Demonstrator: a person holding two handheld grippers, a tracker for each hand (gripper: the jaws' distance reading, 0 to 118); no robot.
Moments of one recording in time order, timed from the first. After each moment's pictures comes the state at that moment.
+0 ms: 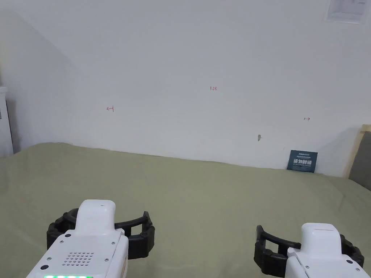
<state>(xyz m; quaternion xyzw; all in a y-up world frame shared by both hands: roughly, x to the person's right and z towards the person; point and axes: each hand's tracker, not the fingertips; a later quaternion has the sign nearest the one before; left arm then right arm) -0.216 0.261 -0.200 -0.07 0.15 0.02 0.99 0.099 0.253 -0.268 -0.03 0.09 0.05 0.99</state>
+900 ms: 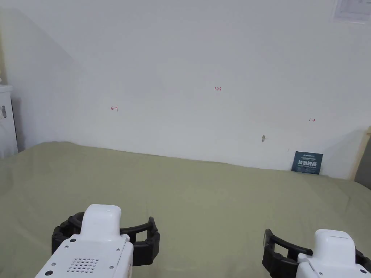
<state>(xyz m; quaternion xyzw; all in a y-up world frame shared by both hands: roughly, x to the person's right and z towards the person) -0.215 0.257 -0.200 -0.08 0.15 0.02 0.99 0.106 0.251 -0.272 -0.04 0.10 0.01 0.99</state>
